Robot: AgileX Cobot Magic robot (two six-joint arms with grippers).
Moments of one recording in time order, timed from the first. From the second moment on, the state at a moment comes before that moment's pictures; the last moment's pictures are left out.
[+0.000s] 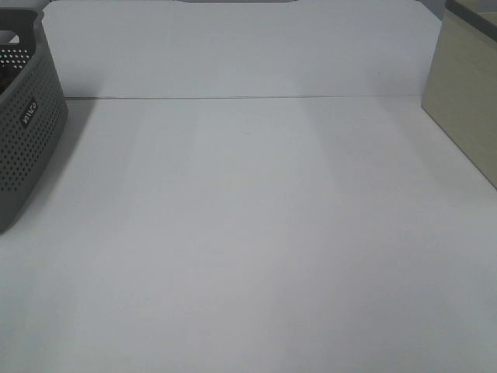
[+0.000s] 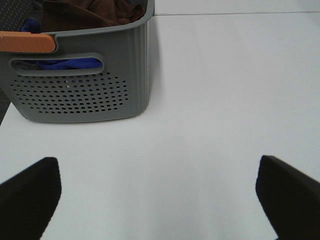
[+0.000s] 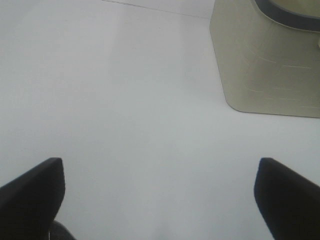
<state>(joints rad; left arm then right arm) 0.05 0.00 -0.50 -0.05 1.05 0.02 0.05 0.00 -0.50 0.08 1.06 -0.15</state>
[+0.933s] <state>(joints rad) 0.05 1.17 -1.38 0.39 1.22 0.82 0.05 0.00 -0.50 0.08 1.06 -0.15</state>
